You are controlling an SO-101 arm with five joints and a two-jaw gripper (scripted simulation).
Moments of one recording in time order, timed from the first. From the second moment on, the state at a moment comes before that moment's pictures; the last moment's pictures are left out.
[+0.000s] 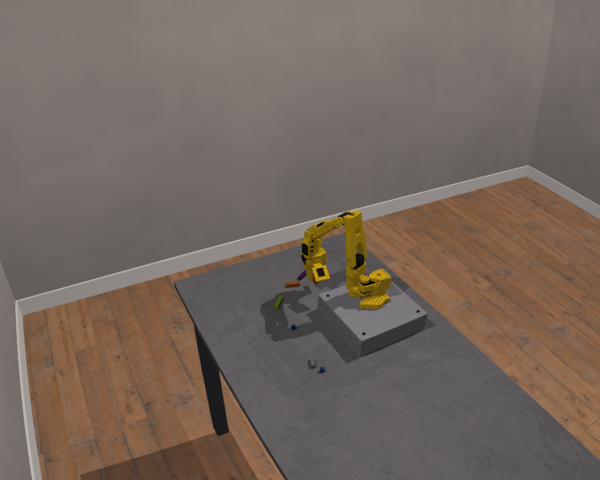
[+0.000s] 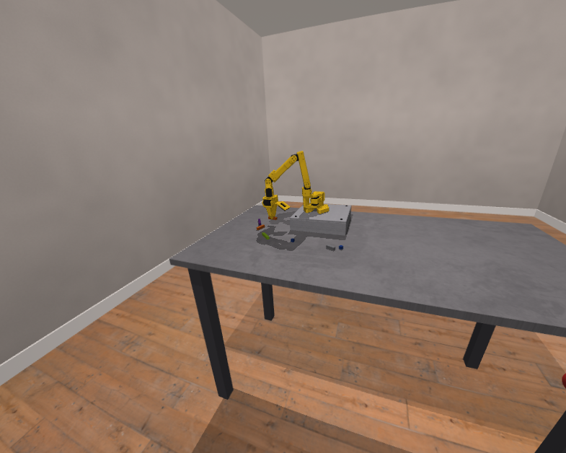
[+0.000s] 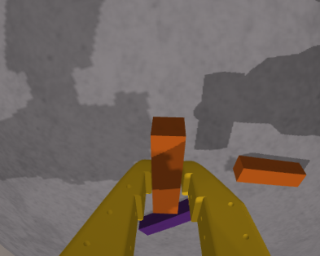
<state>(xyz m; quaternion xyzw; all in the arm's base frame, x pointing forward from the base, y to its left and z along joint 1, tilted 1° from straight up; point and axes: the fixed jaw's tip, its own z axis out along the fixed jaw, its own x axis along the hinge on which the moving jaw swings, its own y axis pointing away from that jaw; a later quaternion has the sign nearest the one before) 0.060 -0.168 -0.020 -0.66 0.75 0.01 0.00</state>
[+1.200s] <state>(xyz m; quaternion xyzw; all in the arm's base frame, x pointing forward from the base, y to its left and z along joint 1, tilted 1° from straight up) 0.122 -0.134 -0.014 -0.66 0.75 0.01 0.00</state>
